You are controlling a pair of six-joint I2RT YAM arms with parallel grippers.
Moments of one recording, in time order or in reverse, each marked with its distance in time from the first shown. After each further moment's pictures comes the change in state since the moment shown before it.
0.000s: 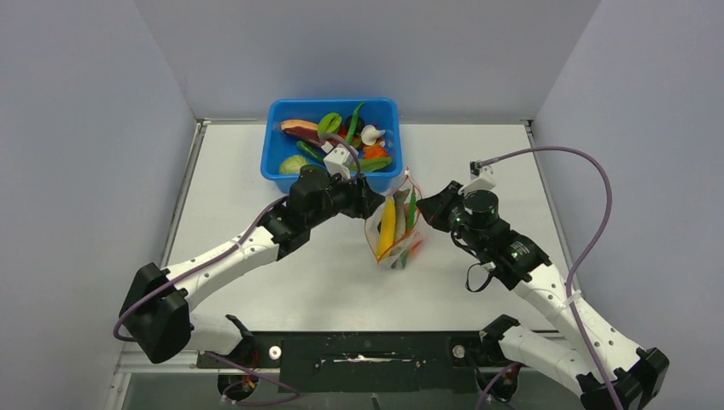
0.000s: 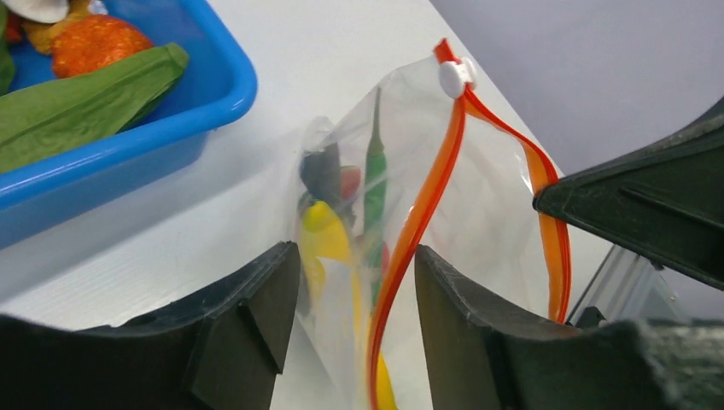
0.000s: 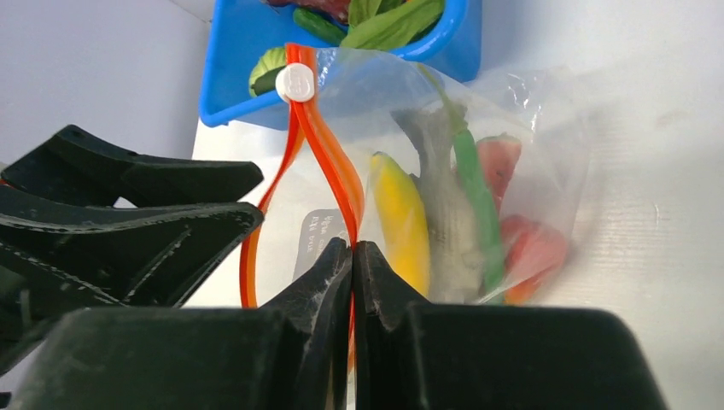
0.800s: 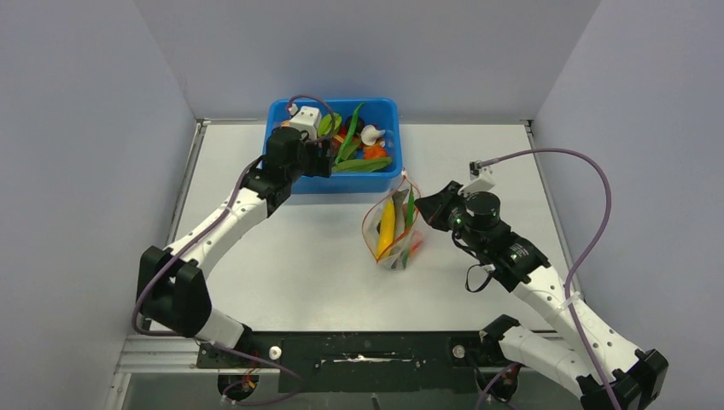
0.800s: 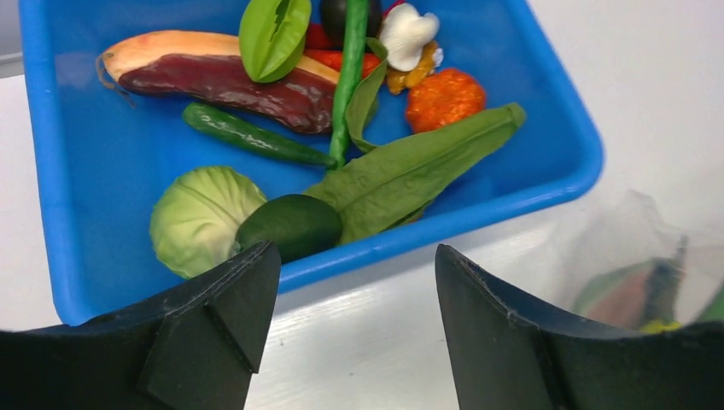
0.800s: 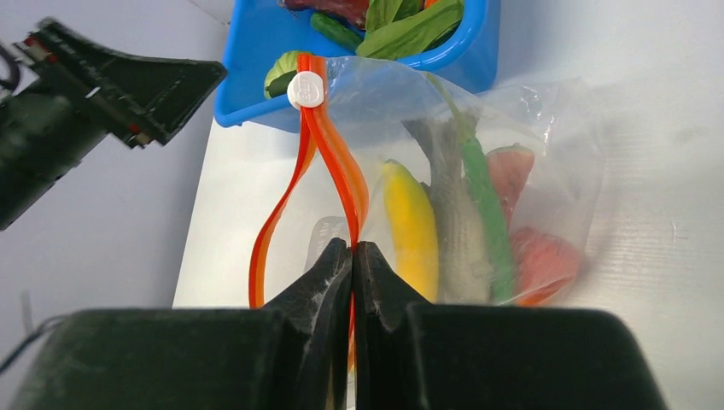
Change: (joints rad) left arm 0.295 0.108 0.224 -0.266 -0.188 0.305; right arm -0.006 -0.009 -0.051 0.074 -0.032 -0.011
